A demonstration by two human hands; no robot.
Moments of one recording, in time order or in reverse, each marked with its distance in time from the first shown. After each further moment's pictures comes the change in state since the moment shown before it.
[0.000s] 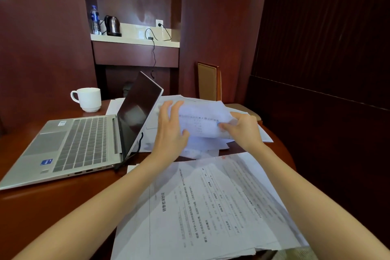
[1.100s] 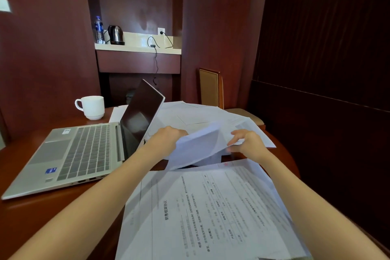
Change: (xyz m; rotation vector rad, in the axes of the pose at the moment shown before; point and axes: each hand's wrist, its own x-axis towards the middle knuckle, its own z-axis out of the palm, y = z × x) left_hand 0.030 -0.006 -0.018 0.691 -0.688 -0.003; right_hand -0.005 0.033 -0.002 0.035 -0.250 0.099
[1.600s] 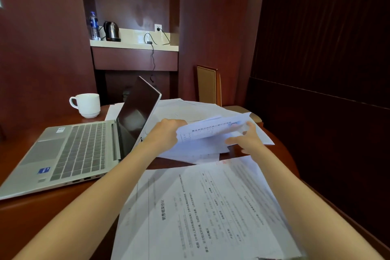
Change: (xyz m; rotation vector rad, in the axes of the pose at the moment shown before) left_hand 0.009 -0.006 0.006 -0.334 0.157 0.054; right_hand 0.002 -0.011 0.003 0.425 0.086 0.381
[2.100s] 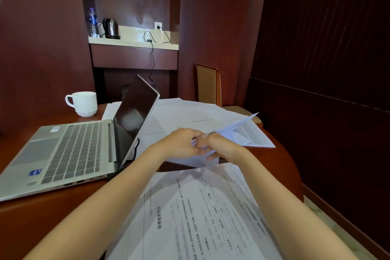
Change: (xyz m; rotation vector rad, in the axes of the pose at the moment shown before) left_hand 0.011 0.019 0.020 -0.248 -0.203 0.143; right_hand -0.033 -0.047 0.049 -0.280 -0.455 0.077
